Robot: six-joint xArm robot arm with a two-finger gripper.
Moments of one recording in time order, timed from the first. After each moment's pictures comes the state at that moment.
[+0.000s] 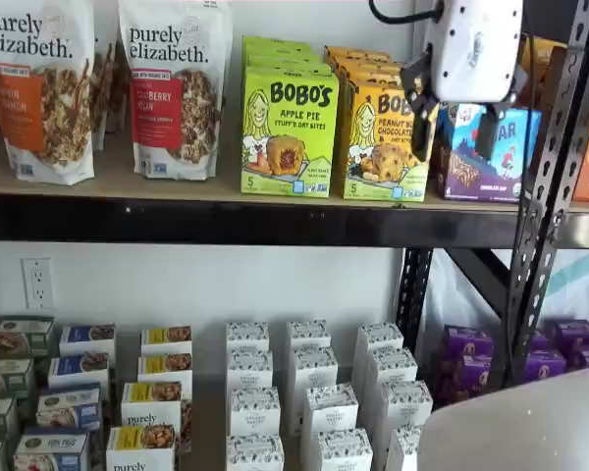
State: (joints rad) arm 0.14 -0.76 -1.17 -0.04 1.90 0.13
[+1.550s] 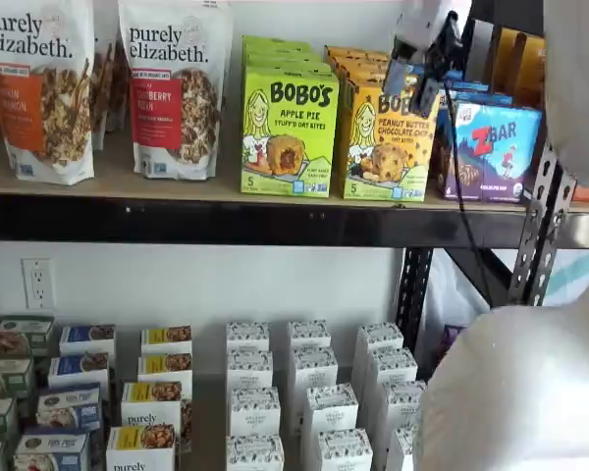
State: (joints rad) arm -0.09 -0.40 -1.47 0.27 1.89 -1.57
